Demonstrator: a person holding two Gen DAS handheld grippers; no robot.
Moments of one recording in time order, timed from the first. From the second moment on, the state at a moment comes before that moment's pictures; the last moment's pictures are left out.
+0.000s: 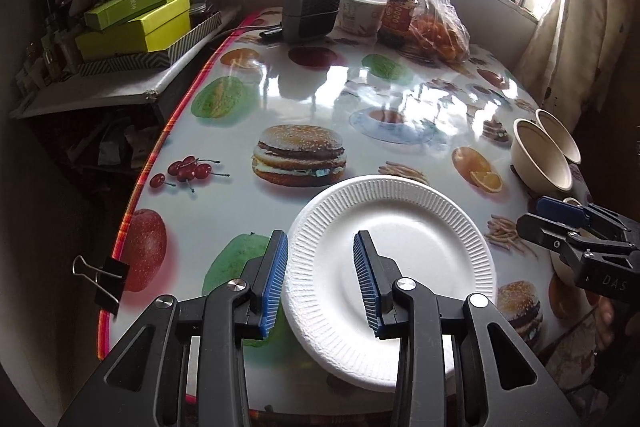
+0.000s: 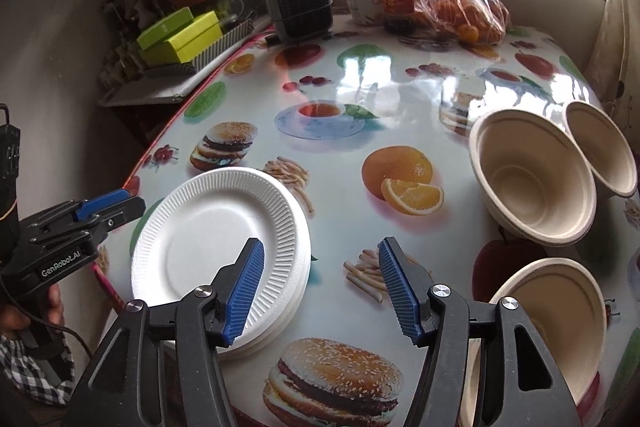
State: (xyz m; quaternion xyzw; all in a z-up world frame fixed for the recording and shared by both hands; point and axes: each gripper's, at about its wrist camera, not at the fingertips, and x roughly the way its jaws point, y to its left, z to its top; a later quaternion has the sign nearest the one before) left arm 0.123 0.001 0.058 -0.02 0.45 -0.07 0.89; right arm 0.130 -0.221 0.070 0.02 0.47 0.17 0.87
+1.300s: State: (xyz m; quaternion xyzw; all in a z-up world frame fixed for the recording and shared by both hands) left arm 0.177 -0.204 0.062 0.00 0.49 -0.23 0.84; right arm 0.116 -0.408 0.093 0.11 0.41 0.00 0.91
